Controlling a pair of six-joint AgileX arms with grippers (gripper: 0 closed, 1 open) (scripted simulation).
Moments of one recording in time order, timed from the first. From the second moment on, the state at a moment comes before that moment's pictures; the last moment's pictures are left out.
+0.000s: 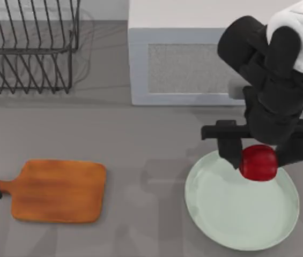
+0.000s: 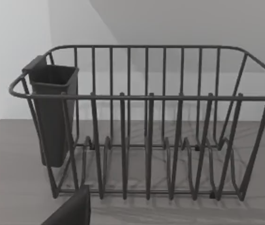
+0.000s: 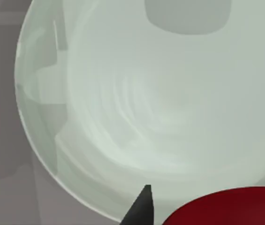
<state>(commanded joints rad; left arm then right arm) 0.00 0.00 0.00 0.00 0.00 0.00 0.59 1.76 1.40 -1.21 0.00 0.60</state>
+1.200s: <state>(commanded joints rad) 0.00 0.00 0.00 0.00 0.00 0.00 0.57 1.70 1.35 -1.16 0.00 0.58</state>
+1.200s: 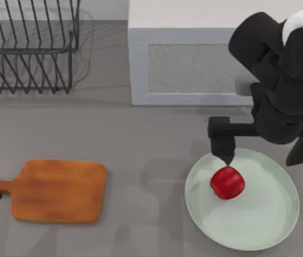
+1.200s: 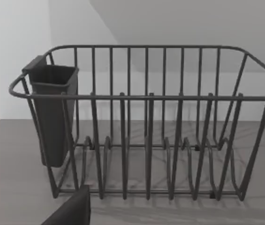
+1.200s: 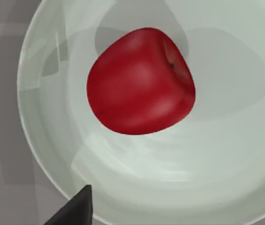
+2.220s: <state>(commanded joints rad) 0.00 0.00 0.00 0.00 0.00 0.00 0.09 0.20 0.19 -0.18 0.00 0.09</state>
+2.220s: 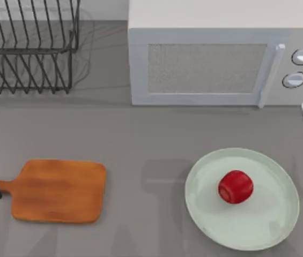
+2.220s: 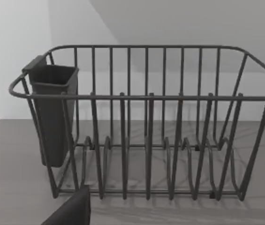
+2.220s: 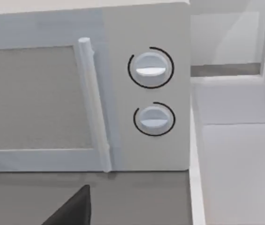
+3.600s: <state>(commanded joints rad) 0.10 0.79 0.59 -0.43 0.00 0.16 0.00 0.00 0.00 0.00 0.00 0.00</state>
